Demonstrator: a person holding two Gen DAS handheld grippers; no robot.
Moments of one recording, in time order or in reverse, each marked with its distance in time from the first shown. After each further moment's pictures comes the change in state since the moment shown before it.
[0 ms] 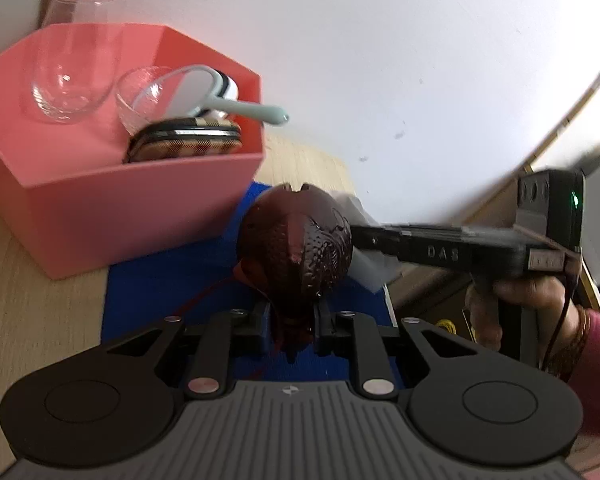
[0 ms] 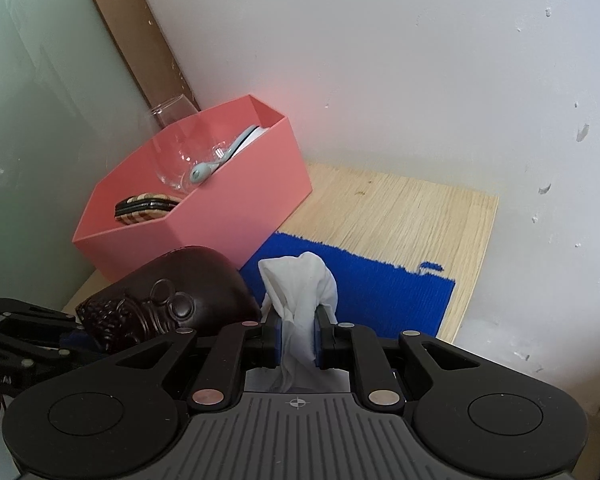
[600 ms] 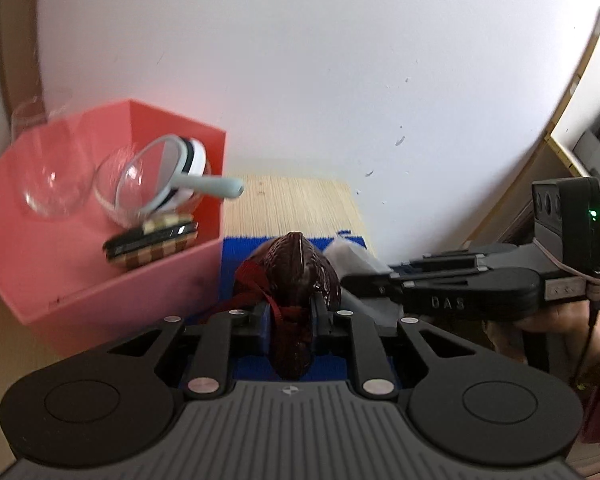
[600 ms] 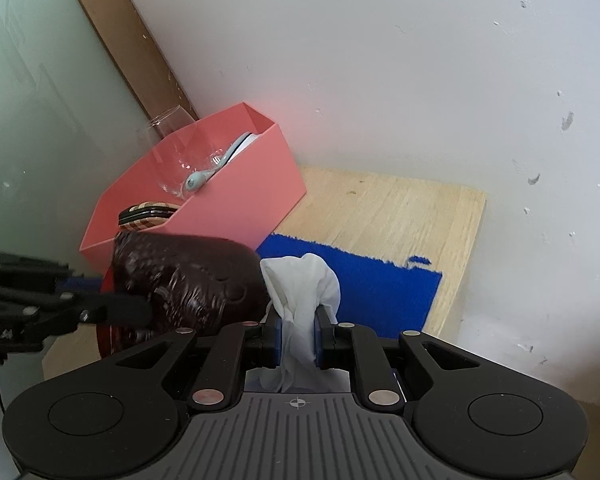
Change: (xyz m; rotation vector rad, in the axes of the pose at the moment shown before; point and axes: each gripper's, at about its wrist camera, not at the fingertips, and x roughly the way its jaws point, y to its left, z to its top) left arm 0.012 -0.066 0.043 0.230 -0.015 0.164; right arm -0.011 -0.013 -0.004 0.047 -0.002 0.026
